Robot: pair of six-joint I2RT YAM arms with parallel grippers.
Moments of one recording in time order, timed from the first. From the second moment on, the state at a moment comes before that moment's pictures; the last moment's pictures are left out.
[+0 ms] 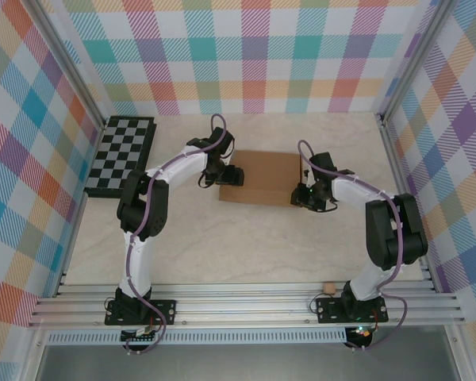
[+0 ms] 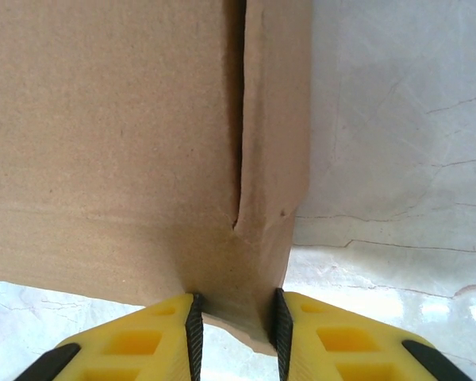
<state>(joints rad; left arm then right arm) -0.47 2.14 1.72 -0.82 0.15 -0.32 0.24 1.68 1.00 -0.55 -0.27 0.46</state>
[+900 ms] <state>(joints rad) -0.47 2.14 1.72 -0.82 0.16 -0.31 0.21 1.68 0.98 -0.55 -0.30 0.58</state>
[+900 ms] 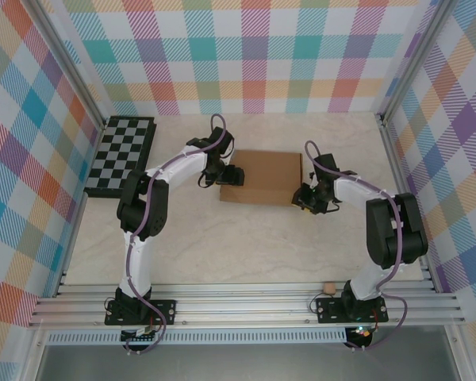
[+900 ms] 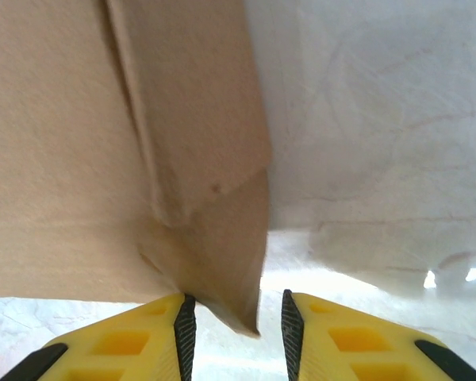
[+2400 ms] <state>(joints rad) -0.47 2.14 1.72 -0.82 0.16 -0.31 0.18 1.65 1.00 -0.51 -0.34 0.54</state>
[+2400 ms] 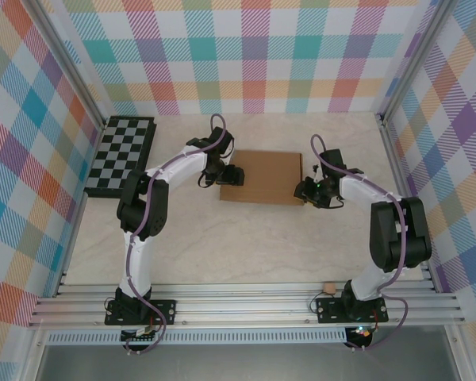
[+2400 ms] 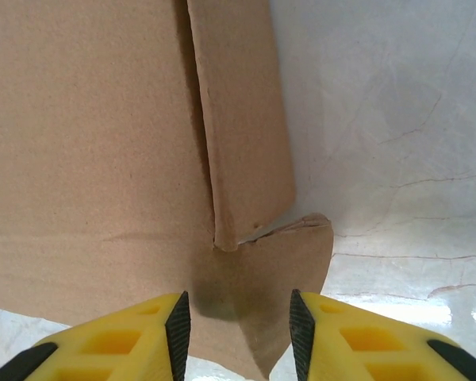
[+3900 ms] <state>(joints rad) -0.47 2.15 1.73 -0.83 0.17 -0.32 0.18 1.66 0.96 -0.43 -0.41 0.47</state>
